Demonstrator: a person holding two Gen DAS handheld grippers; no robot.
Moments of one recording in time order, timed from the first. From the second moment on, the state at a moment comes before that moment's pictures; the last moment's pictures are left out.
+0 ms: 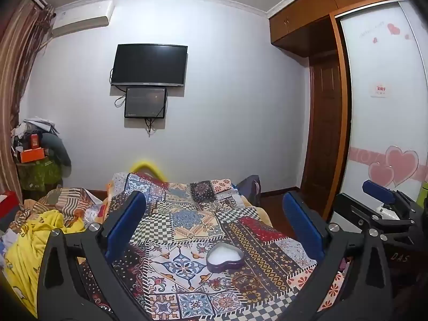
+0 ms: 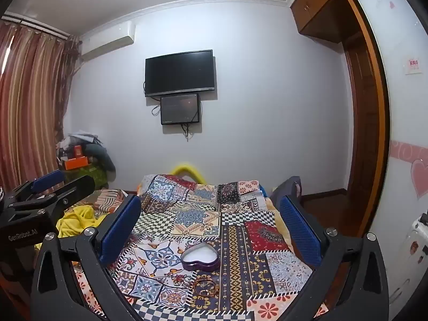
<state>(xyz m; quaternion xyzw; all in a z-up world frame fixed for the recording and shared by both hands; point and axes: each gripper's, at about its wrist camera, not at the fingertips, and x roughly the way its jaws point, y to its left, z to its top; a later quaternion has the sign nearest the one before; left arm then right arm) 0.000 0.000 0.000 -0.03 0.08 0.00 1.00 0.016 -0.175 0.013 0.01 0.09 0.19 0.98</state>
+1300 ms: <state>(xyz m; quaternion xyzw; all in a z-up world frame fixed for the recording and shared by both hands) 0.010 0.004 -0.006 -0.03 0.10 0.01 0.99 0.026 -0.183 0.003 0.02 0.11 0.19 0.98</state>
